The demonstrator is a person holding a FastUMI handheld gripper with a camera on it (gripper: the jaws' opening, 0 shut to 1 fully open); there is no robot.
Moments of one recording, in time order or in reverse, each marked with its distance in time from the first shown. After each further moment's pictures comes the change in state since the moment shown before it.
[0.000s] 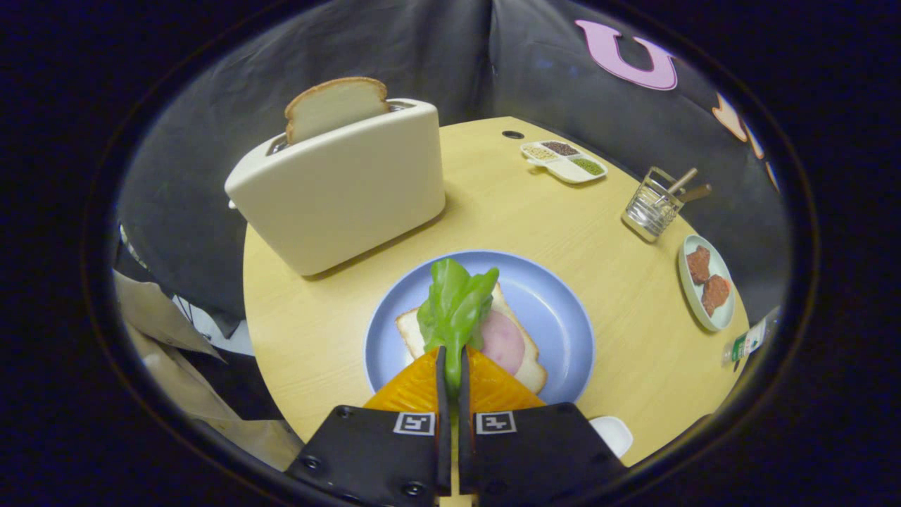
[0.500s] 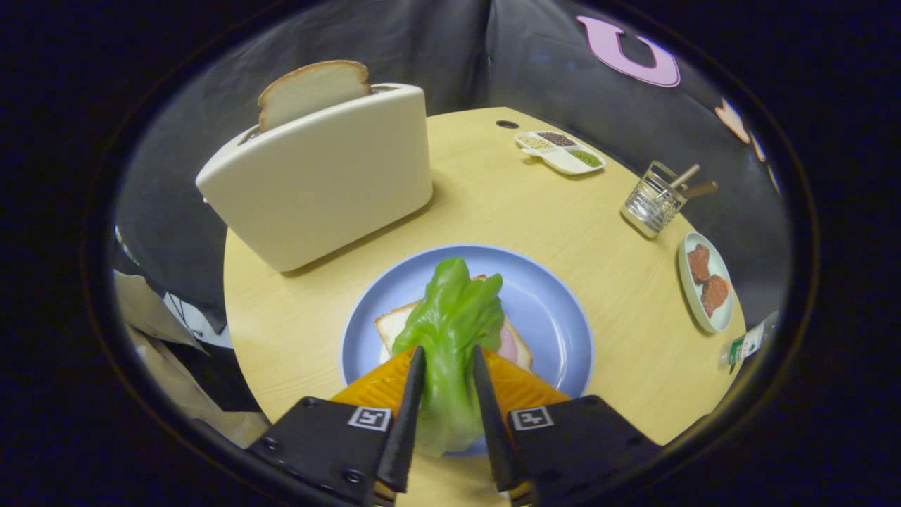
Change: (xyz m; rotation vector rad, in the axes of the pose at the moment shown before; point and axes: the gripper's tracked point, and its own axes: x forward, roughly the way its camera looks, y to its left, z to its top) arm 0.014 -0.009 -0.001 -0.006 0.025 -0.045
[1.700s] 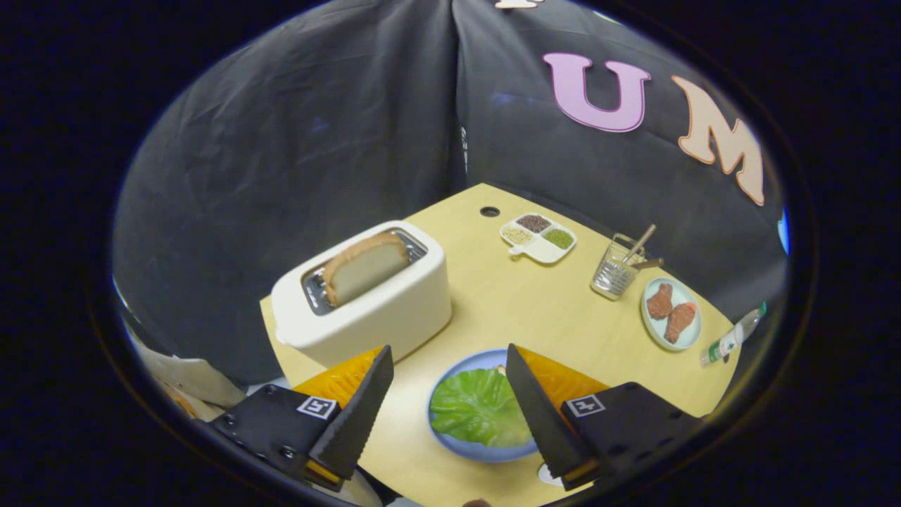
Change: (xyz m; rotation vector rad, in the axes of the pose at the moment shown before) arm -0.103 0.048 0.141 0.184 -0.257 -0.029
